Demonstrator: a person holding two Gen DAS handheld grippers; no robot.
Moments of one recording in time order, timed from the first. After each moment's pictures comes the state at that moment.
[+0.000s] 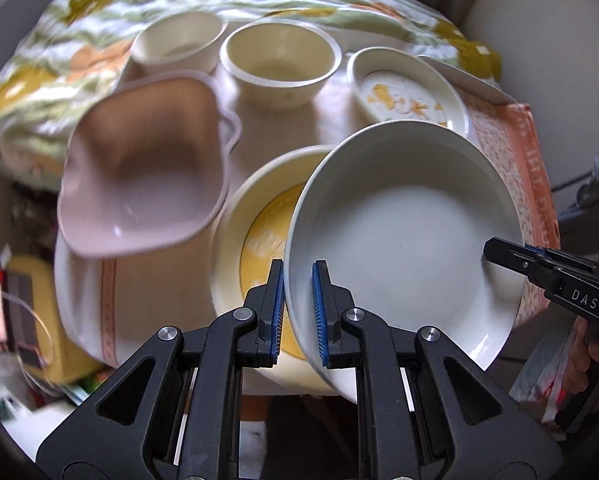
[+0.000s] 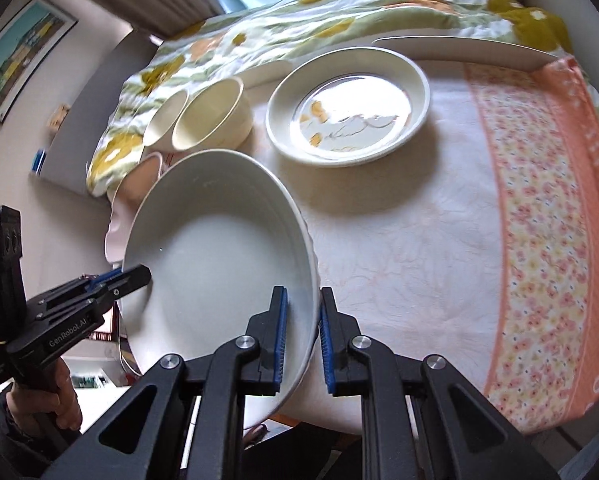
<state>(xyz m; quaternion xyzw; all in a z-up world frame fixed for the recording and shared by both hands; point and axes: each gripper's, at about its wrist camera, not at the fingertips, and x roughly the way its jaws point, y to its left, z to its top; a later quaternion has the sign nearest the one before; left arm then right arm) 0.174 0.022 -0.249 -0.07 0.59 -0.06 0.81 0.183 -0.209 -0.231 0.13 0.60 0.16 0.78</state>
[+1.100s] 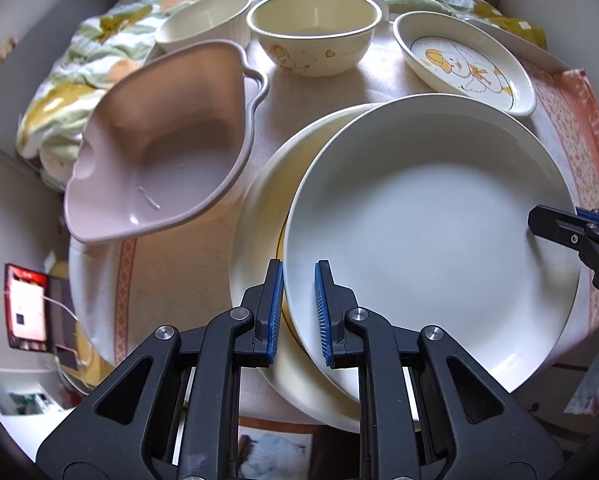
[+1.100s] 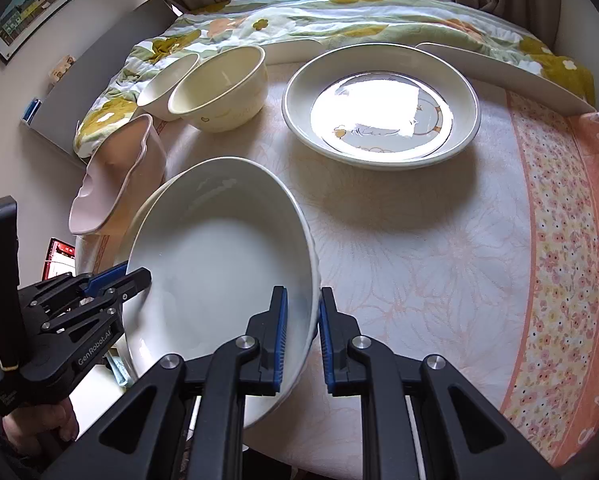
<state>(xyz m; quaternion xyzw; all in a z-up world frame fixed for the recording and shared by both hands) 0.170 -0.005 -0.292 0.04 0.57 0.02 0.82 0.191 -0.172 -0.261 0.03 0.58 0.16 0.80</state>
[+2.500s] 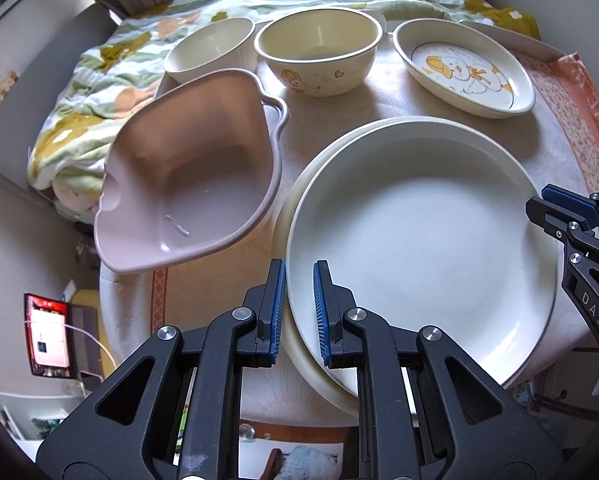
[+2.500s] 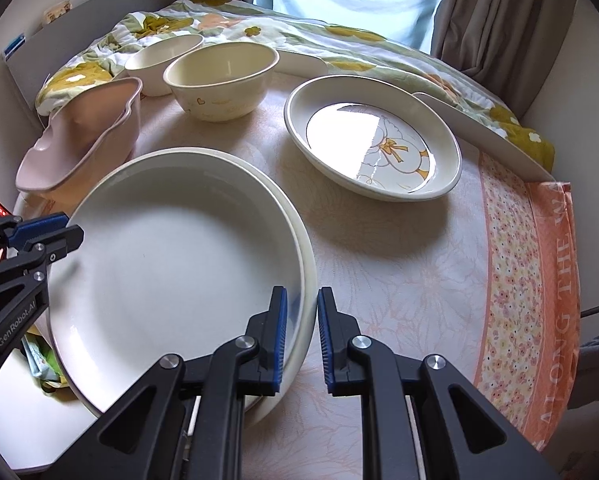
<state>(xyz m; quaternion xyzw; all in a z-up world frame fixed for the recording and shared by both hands) 0.170 0.003 -0.276 0.08 0.54 0.01 0.84 0.179 -0.133 -0.268 -0.11 0.53 0.09 0.84</state>
